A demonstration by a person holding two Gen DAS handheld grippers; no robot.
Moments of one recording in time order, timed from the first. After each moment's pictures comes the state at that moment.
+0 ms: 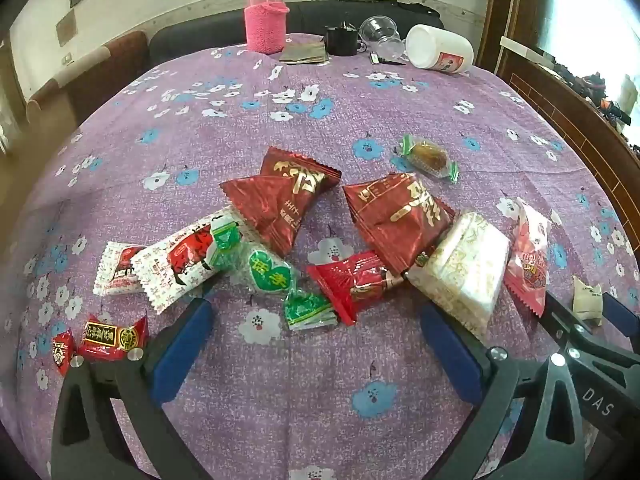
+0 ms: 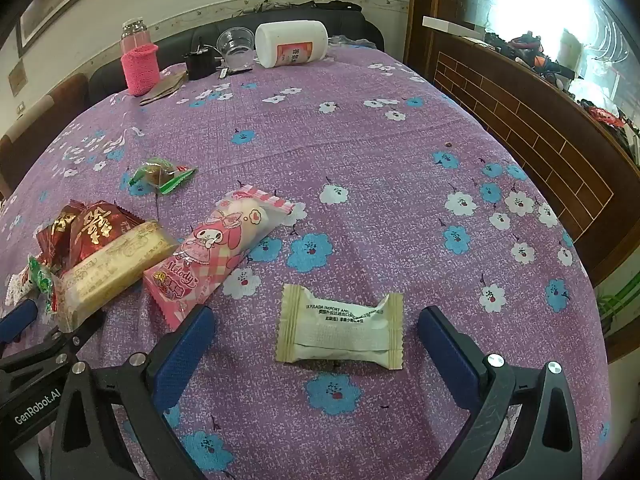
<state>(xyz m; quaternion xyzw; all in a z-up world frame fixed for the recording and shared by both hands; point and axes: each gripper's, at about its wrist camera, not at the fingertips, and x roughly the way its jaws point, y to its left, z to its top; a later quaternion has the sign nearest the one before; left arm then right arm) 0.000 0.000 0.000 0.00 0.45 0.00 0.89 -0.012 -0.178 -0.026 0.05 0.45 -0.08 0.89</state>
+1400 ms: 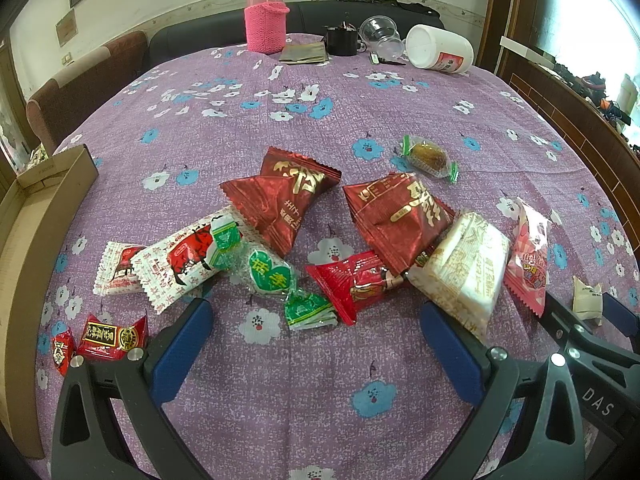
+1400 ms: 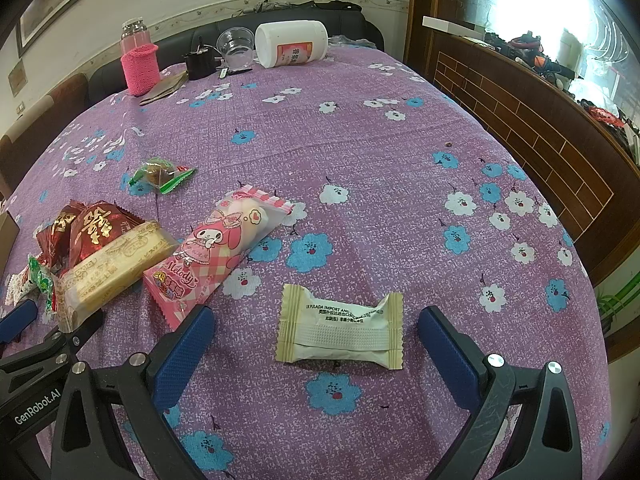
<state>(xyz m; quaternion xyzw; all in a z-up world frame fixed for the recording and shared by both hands) 0.000 0.000 0.000 0.00 0.45 0.00 0.89 -0.012 -0.178 -0.027 0.05 0.45 -0.08 0.89</state>
